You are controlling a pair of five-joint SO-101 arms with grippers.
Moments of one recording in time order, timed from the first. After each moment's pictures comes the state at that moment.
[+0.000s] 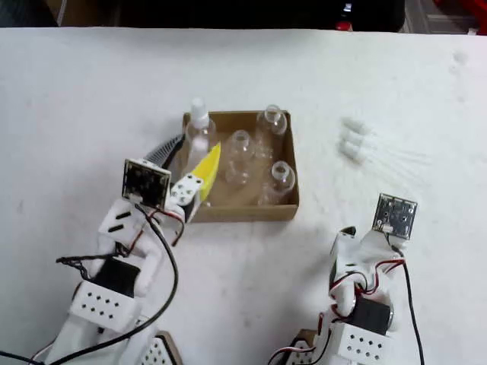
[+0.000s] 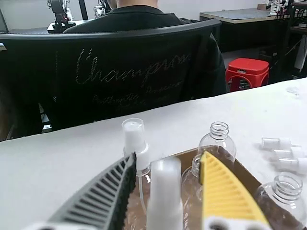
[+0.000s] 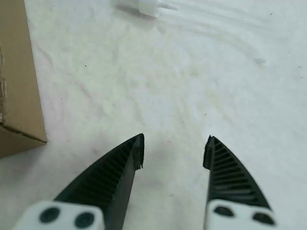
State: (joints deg) left arm 12.5 -67.9 80.1 6.7 -1.2; right arm 14.2 -103.2 96.4 58.9 2.1
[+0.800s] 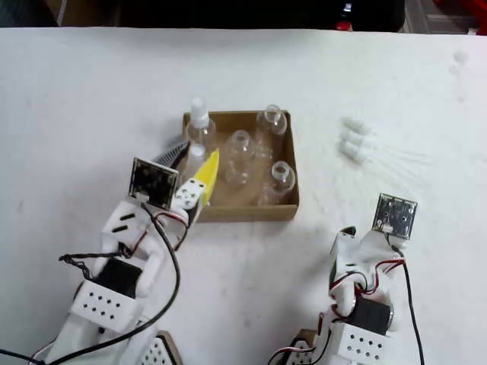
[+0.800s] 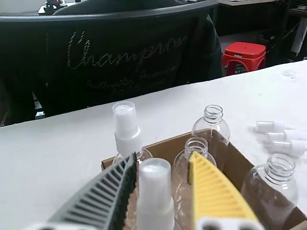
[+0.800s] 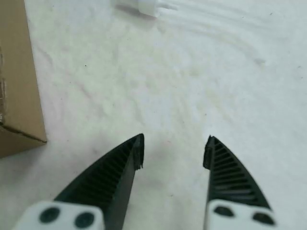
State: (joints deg) left arm 13.8 -67.9 80.1 10.8 -1.2; right arm 14.2 -103.2 96.4 58.9 2.1
